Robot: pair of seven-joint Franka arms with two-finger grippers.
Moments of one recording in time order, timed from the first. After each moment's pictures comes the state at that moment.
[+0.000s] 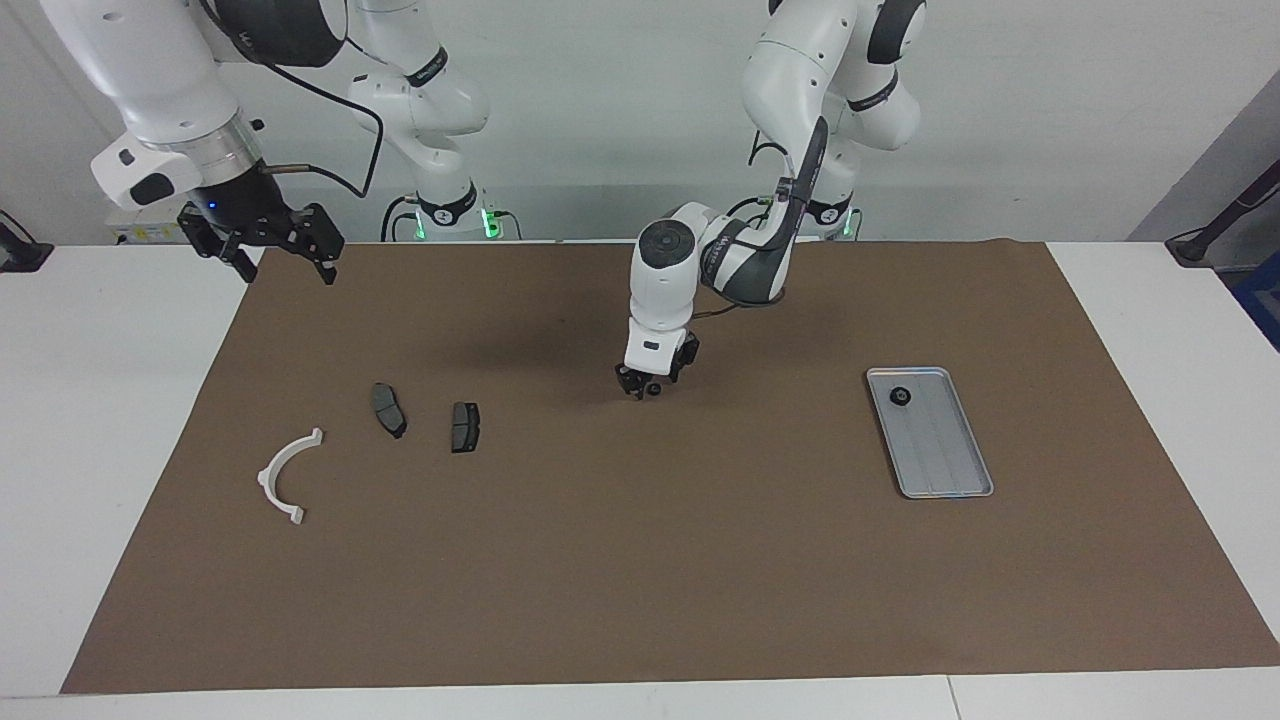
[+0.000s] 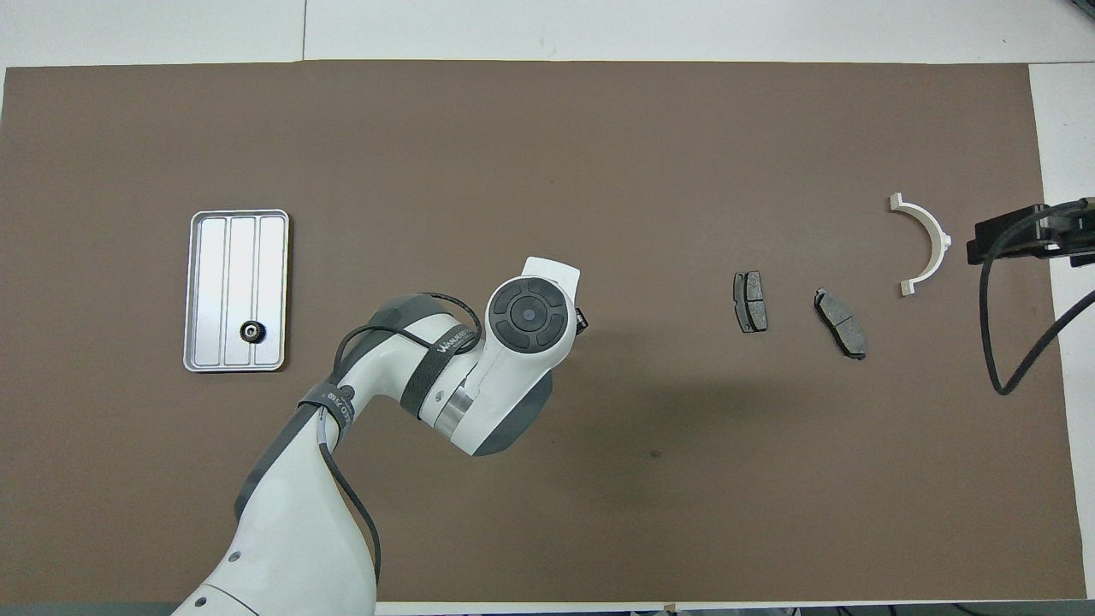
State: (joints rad) left arm -0.74 0.40 -0.01 -1.87 -0.03 2.26 -1.15; right arm -0.06 0.00 0.01 -1.57 -0.01 1.56 0.01
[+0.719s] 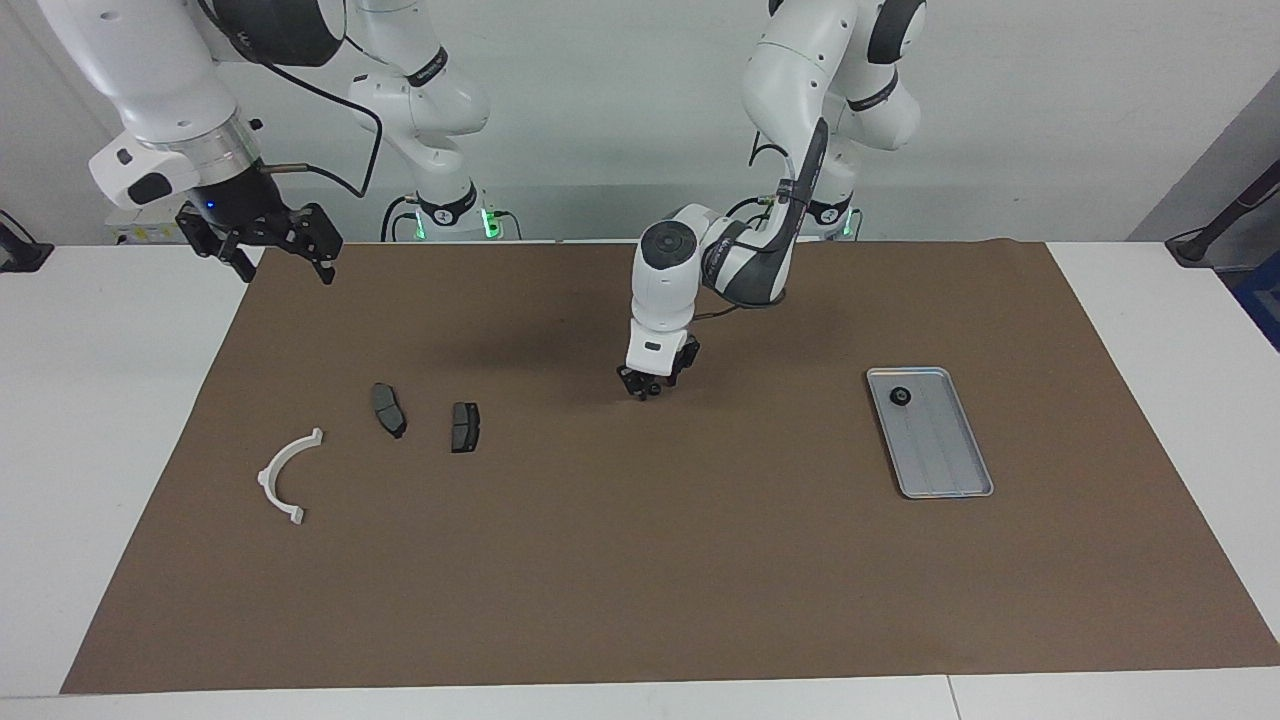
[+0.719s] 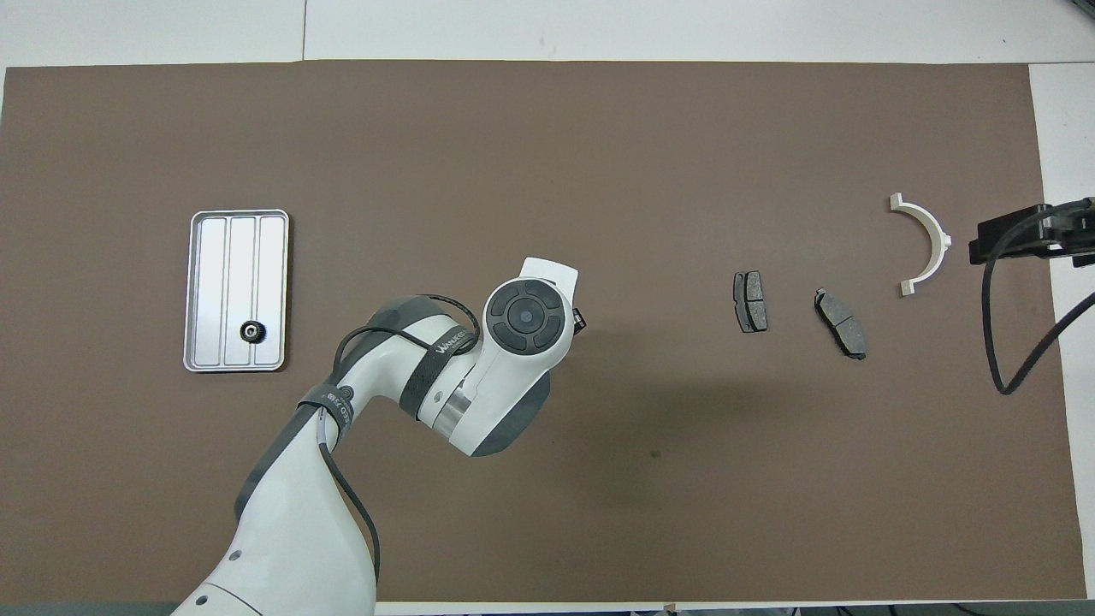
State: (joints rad) left arm -0.74 0.40 -0.01 -1.88 -0.03 2.28 -1.15; right arm -0.06 0.00 0.01 -1.57 -0.01 1.56 0.01
